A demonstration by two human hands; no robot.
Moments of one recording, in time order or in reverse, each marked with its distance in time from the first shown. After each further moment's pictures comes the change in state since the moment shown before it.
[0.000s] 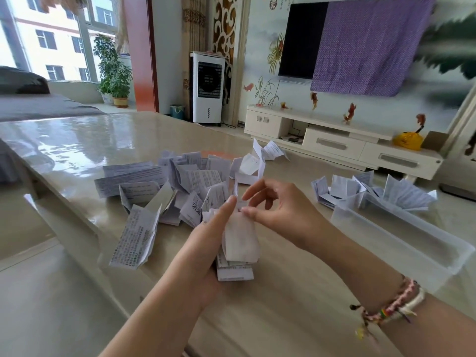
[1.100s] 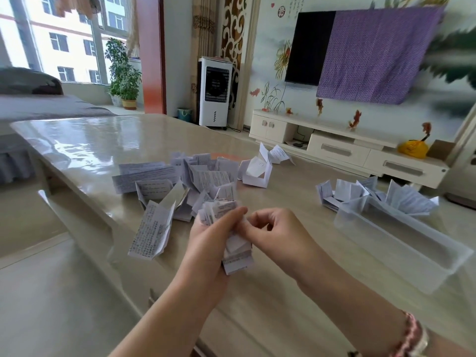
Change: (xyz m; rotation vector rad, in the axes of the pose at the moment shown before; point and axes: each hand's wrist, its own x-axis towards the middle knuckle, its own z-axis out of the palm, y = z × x) left_hand -0.021 -0.004 0.003 -0.115 0.142 0.251; right_hand -0.041 -0.043 0.028 0.336 -0.034 0.263
